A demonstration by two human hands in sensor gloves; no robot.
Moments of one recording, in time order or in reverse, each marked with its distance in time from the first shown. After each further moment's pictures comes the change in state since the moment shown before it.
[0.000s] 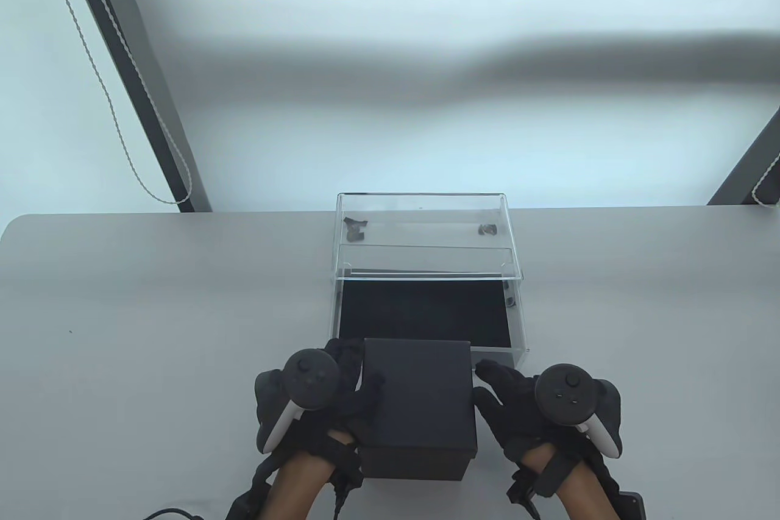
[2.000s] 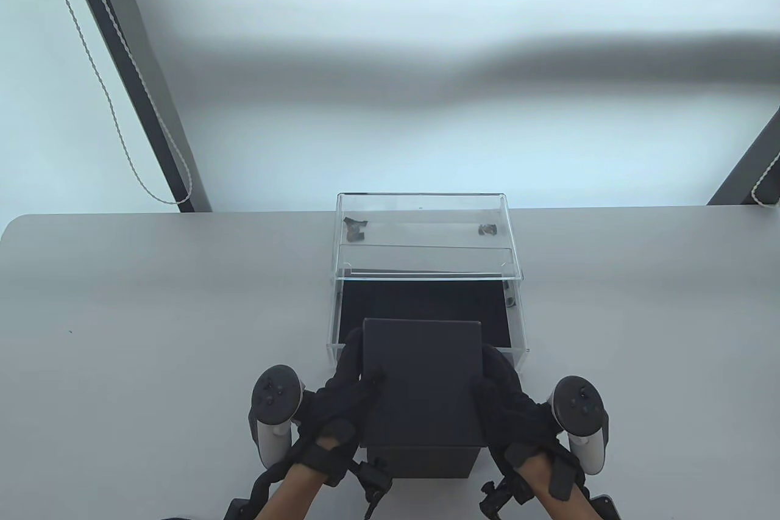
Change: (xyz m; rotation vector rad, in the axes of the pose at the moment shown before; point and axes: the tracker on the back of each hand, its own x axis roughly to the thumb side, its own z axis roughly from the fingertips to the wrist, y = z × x) left_hand 0.006 -0.017 0.009 -0.102 -0.318 0.828; right_hand -0.001 0.024 0.004 0.001 -0.173 -0.519
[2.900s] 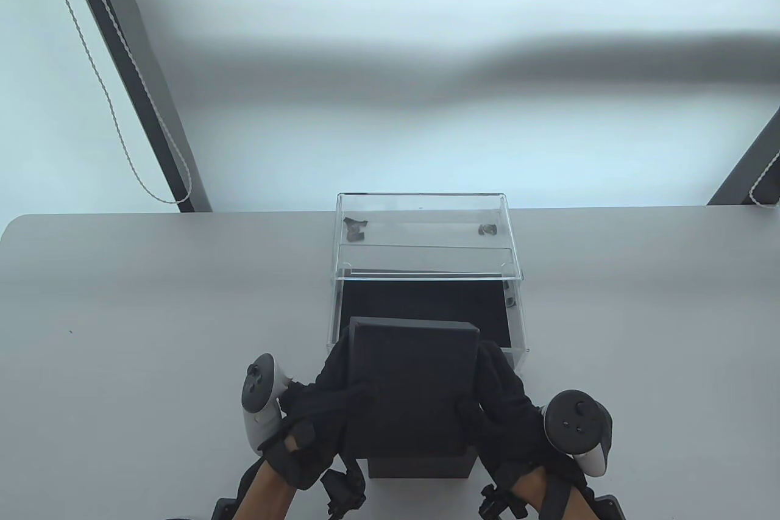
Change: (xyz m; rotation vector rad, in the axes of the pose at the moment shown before) left_hand 0.024 0.005 0.000 -0.199 -0.167 0.315; right_hand 0.024 0.006 0.006 -0.001 -0.165 0.237
